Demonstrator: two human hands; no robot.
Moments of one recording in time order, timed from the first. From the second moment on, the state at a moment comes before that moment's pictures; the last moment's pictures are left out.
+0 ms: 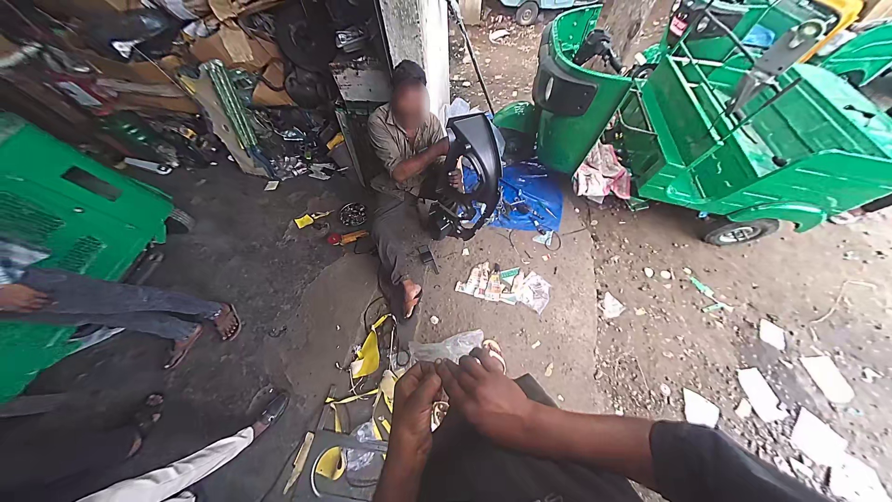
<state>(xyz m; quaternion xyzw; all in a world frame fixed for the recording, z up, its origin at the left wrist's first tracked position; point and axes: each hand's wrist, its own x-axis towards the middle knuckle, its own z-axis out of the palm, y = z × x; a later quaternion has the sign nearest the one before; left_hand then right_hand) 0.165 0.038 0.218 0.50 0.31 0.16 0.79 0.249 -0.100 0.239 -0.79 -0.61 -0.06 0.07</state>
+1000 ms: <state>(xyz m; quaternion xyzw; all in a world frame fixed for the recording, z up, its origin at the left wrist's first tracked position) 0.145 0.030 0.239 0.49 0.22 0.26 0.80 0.241 -0.101 0.243 -0.69 -0.47 0.21 0.50</state>
